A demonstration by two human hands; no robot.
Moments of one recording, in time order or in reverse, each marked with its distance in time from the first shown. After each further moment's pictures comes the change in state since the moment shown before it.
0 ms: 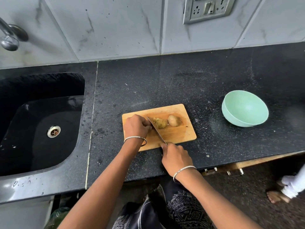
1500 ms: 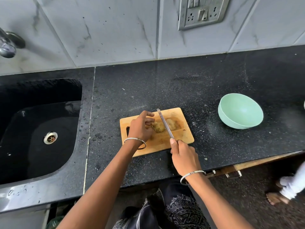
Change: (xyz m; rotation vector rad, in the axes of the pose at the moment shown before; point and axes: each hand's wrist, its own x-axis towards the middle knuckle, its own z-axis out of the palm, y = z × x) left_hand 0.020 -0.006 0.018 -0.297 -0.099 0.240; right_hand 0.013 0.030 -0.003 0.232 0.142 0.024
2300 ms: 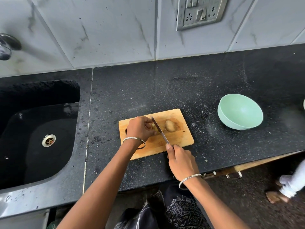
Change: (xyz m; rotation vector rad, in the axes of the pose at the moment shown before) left_hand 0.008 0.005 -0.006 0.217 -0.054 -0.047; right_hand -0.007 -0.005 0.002 -0.062 -0.056 -0.010
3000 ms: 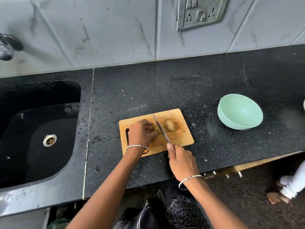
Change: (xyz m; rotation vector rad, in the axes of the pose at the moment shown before) left_hand -0.017 0.000 0.017 -0.154 0.113 -0.067; right_hand 0.001 0.006 0.008 0.038 0.029 -0.006
